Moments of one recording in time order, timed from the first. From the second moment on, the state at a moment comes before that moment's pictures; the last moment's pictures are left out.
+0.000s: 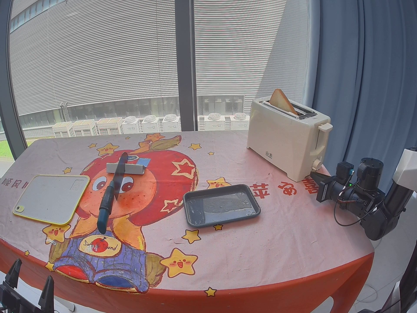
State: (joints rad) left arm 0.00 0.02 -0.02 0.00 0.00 0.00; right arm 0.14 2.08 -0.52 -1.32 0.19 0.03
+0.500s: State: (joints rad) left arm 0.00 0.02 -0.02 0.00 0.00 0.00; right arm 0.14 2.03 -0.51 -1.32 0.18 0.02
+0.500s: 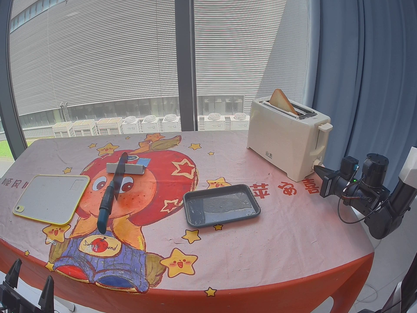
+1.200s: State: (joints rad) left arm 0.00 0.02 -0.02 0.00 0.00 0.00; right arm 0.13 1.81 -0.52 -1.31 0.18 0.02
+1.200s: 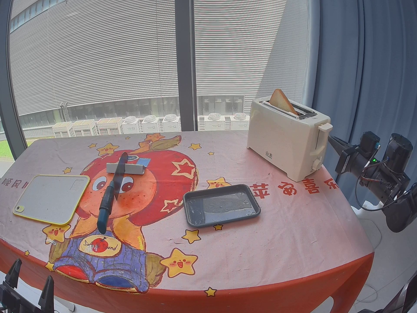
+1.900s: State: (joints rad) left arm 0.00 0.02 -0.02 0.00 0.00 0.00; right arm 0.12 1.65 -0.56 -1.30 0.18 0.02
